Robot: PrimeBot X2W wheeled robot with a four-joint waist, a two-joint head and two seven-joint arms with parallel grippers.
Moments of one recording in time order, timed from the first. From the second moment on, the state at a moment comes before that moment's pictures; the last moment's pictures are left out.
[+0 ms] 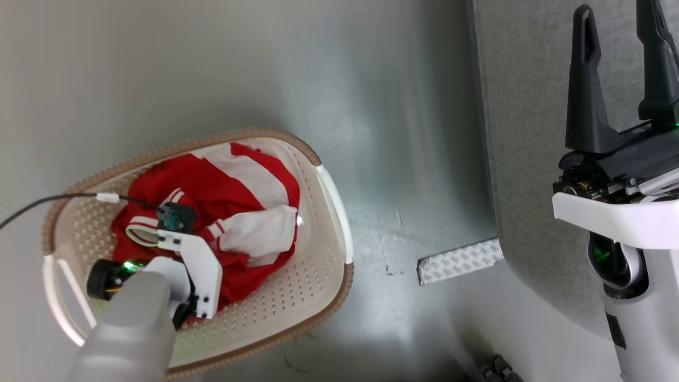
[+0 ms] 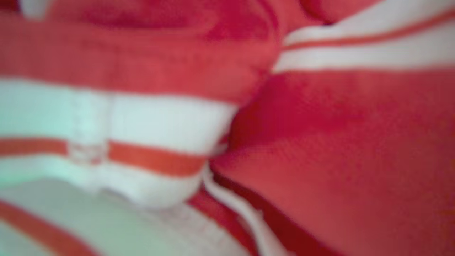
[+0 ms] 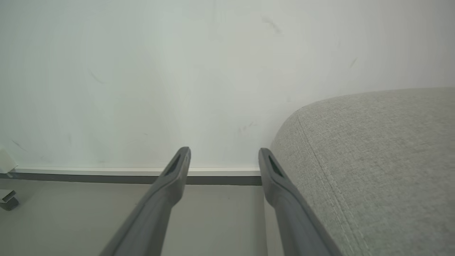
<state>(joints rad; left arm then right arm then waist) -0.87 0.18 -0.41 1.29 -0.22 -0.12 0.18 -0.63 -0.12 0.19 -0.08 0.39 0.13 -0.26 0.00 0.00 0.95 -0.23</state>
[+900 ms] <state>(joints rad) -0.53 0.07 -0.53 1.16 -0.47 -0.13 -0.14 -0.36 -0.18 0.22 0.08 0.43 0.13 -0.26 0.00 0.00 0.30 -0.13</state>
